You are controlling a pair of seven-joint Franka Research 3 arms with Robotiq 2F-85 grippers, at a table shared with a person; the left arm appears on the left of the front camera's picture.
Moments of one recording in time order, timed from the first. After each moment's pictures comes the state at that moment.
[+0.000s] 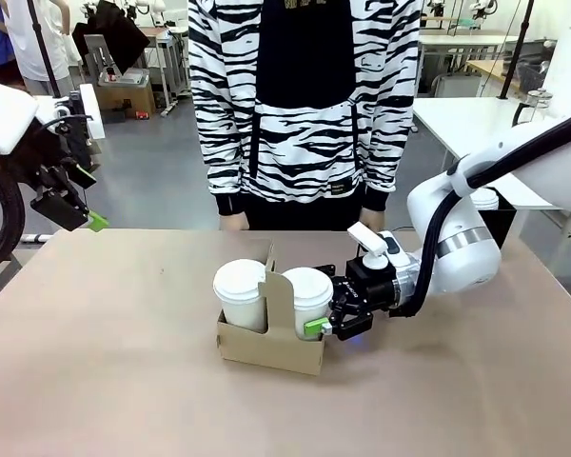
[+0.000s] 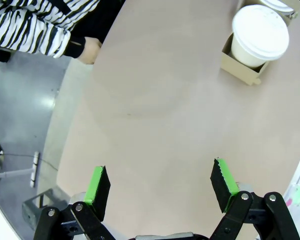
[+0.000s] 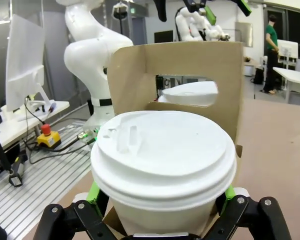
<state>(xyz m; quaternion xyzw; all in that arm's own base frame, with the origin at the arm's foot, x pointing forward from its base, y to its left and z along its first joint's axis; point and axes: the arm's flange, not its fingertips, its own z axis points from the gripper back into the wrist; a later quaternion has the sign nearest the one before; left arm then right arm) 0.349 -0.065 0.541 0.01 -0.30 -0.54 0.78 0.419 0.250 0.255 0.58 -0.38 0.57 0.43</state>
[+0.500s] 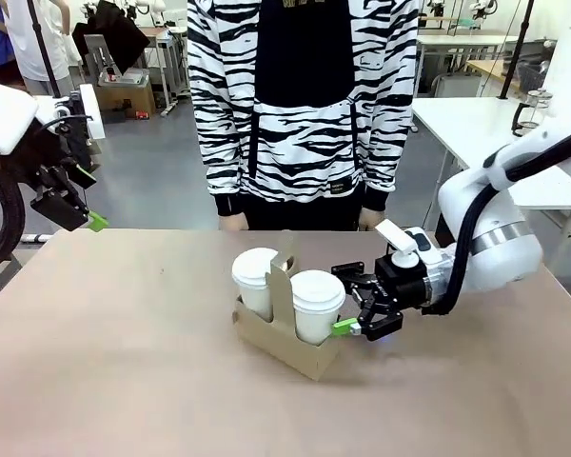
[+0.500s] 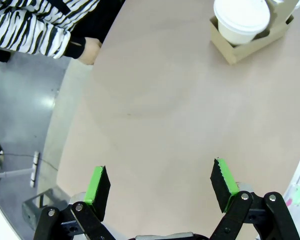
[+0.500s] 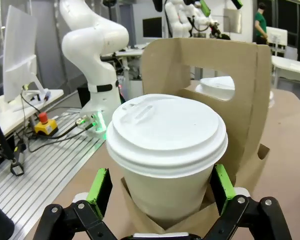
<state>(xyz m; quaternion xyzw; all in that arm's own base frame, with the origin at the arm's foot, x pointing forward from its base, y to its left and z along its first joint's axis) 0.349 -0.065 0.541 0.01 -0.30 -0.54 0.78 0.407 0.197 0.267 0.55 -0.39 0.58 0.46</state>
